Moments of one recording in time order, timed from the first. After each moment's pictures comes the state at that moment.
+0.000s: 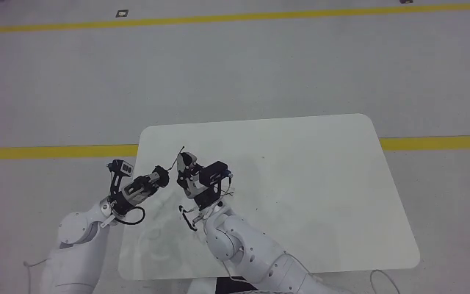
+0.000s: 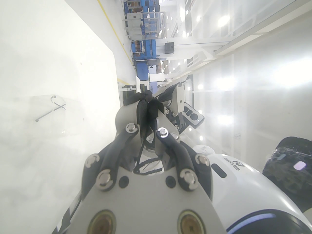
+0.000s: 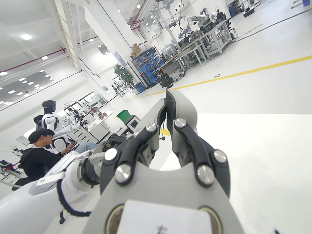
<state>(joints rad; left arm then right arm) 1.66 -1.09 -1.70 -1.47 -0.59 -0.34 -1.12 -1.32 -1.70 0.65 -1.26 -1.00 0.04 -0.53</state>
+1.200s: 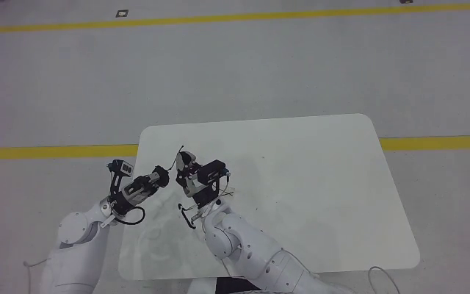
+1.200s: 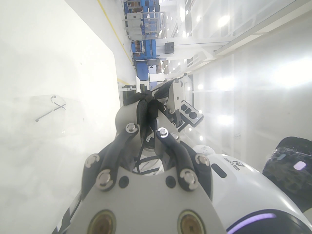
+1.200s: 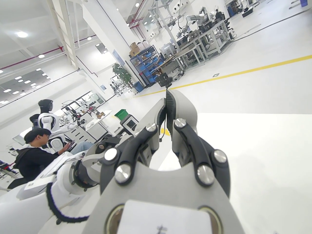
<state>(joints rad) 1.66 -1.09 -1.70 -1.47 -0.59 -0.34 -1.12 -1.29 -1.72 0.64 -1.21 -0.99 0.04 -0.54</state>
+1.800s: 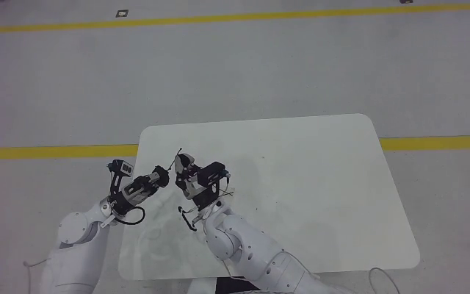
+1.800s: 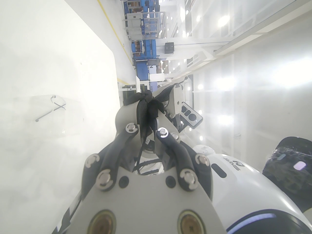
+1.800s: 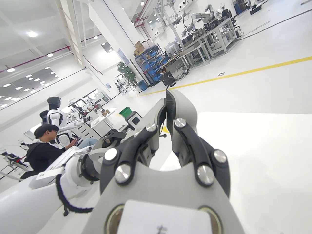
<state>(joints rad) 1.66 -1.09 -1.70 -1.47 -0.59 -0.34 -1.12 -1.30 -1.71 0.65 -1.21 -1.00 0.00 -0.54</state>
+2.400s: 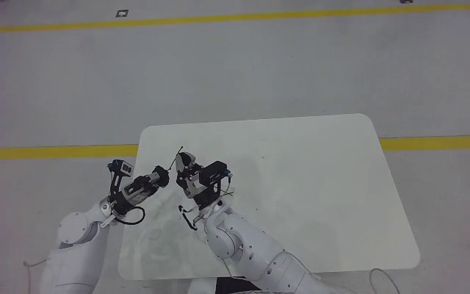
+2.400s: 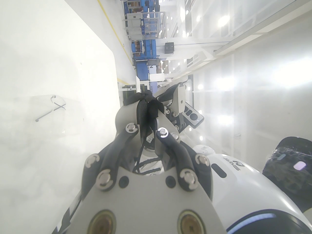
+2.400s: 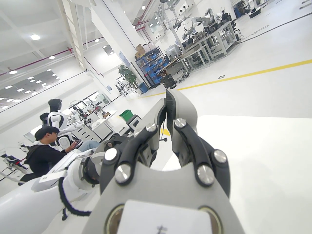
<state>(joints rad) 1.66 -1.09 -1.70 -1.47 -0.59 -0.34 -1.12 -1.31 -1.71 0.66 -1.23 -1.01 -0.01 -0.55</state>
